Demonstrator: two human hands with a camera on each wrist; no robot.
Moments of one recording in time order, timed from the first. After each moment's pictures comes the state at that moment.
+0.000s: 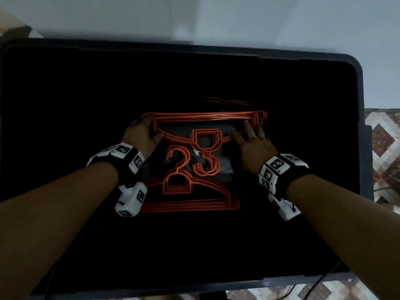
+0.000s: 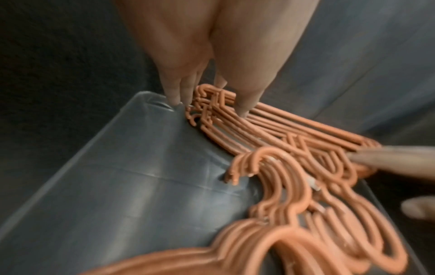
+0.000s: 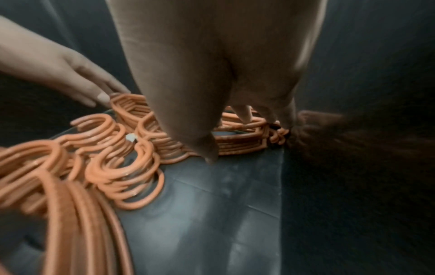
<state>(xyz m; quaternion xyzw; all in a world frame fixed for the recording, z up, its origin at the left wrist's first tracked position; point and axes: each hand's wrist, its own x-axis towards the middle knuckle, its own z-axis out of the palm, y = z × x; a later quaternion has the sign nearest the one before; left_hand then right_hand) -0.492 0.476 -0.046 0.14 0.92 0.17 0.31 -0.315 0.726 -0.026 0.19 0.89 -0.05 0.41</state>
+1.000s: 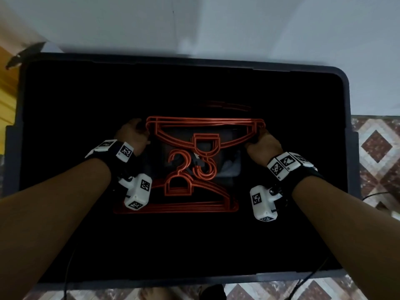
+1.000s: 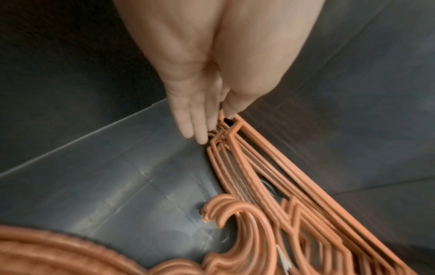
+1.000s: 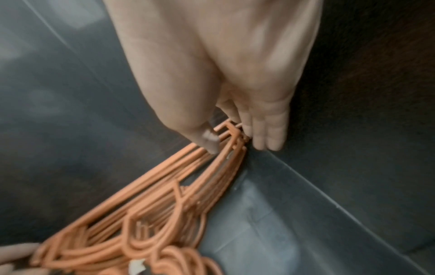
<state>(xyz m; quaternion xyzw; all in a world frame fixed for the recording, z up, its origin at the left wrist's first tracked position) -0.519 0.460 -0.051 -0.08 0.85 0.36 0.37 -0.322 0.742 0.004 0.48 0.79 -0.31 0.22</state>
